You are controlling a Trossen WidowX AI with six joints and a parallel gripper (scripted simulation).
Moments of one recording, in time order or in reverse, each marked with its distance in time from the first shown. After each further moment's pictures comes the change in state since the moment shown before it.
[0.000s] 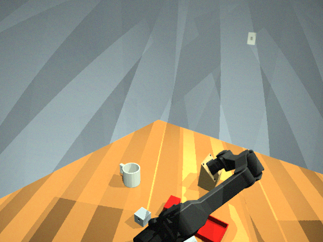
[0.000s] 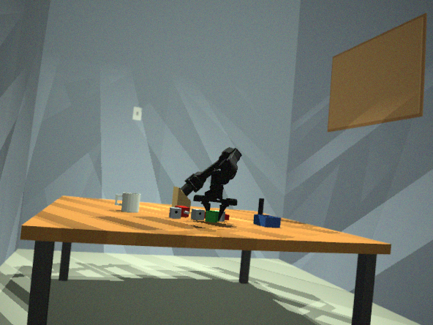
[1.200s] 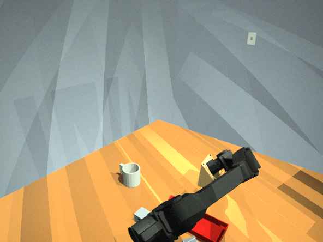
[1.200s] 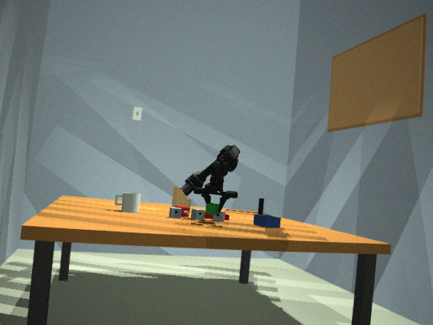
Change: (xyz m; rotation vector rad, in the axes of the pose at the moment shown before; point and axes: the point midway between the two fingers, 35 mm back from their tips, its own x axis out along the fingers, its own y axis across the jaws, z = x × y) arm -0.032 -0.002 0.004 0.014 0.021 -0.008
